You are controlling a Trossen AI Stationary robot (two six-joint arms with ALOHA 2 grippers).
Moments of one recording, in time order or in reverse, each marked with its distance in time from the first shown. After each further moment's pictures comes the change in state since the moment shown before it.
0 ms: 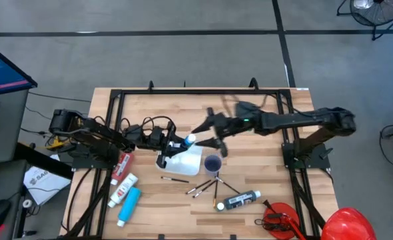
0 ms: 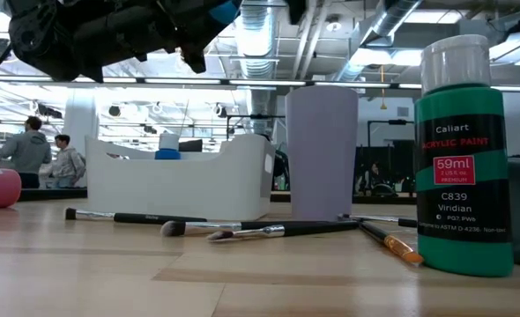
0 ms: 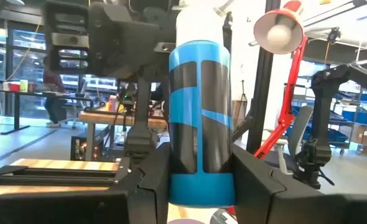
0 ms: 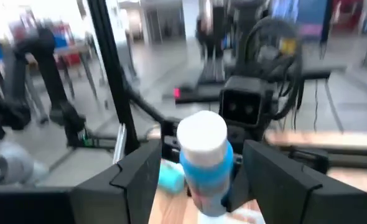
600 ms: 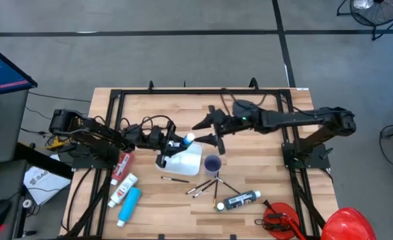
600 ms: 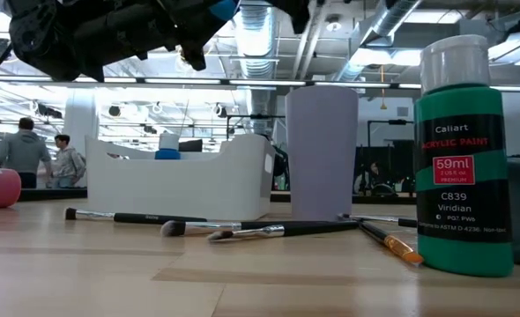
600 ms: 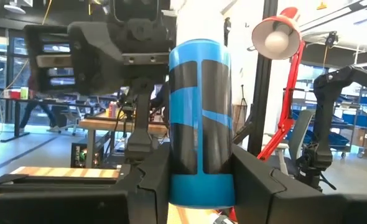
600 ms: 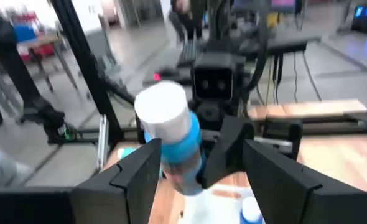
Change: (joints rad) left arm 0.002 0.000 0.001 0.027 0.004 0.008; right arm -0.002 0.042 0.104 -0.207 0.080 0.028
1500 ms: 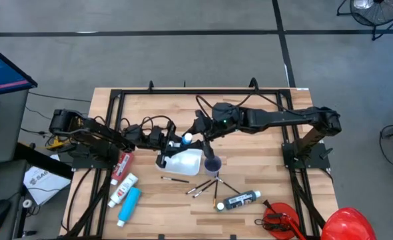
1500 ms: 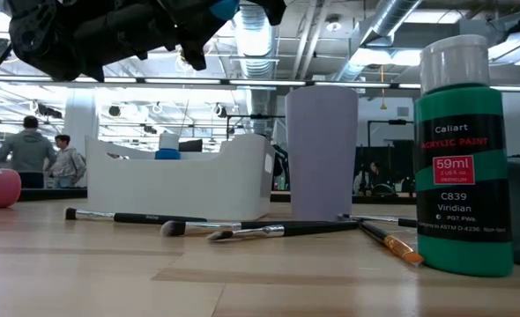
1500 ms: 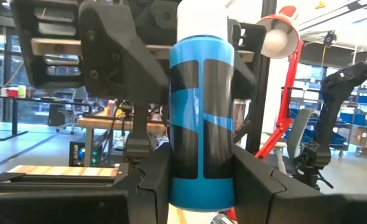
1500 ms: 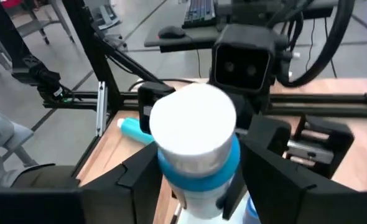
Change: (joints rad) left arm -0.002 0.001 0.001 -0.006 0.001 -0.002; right arm 0.033 0.163 0.274 -0.279 0.012 -0.085
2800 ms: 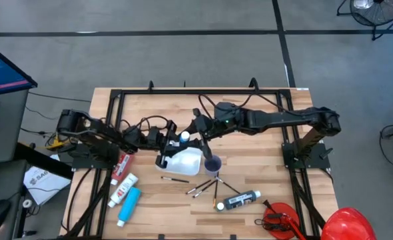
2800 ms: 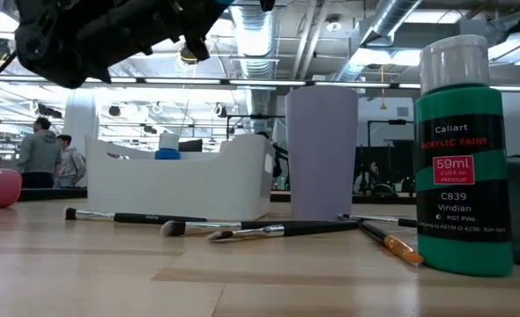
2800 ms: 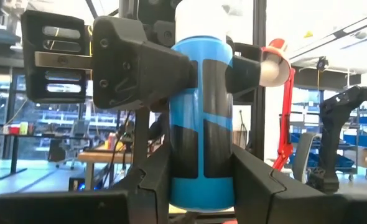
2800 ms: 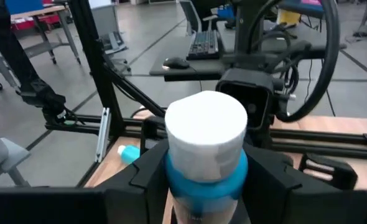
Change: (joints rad) left arm -0.011 0.102 0.025 0.225 -0.011 0.030; right arm 0.017 0.006 0.000 0.131 -0.002 -0.014
